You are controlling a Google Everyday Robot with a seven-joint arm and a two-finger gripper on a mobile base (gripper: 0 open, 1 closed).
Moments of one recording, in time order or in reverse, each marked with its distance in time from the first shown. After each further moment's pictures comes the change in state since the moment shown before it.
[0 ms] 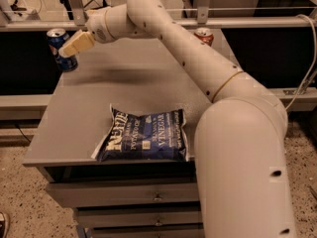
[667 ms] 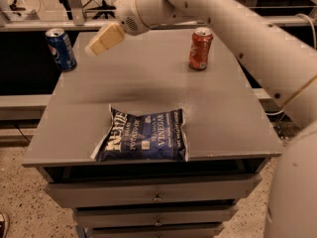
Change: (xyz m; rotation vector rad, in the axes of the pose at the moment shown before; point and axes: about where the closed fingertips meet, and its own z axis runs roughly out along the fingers) arm -0.011 0.032 -0.132 0.054 0.168 -0.010
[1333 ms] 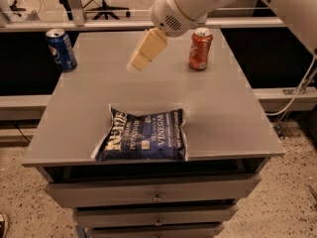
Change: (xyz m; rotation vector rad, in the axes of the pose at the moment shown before) arm 0.035 0.051 -0.119 -0.014 0.325 -0.057
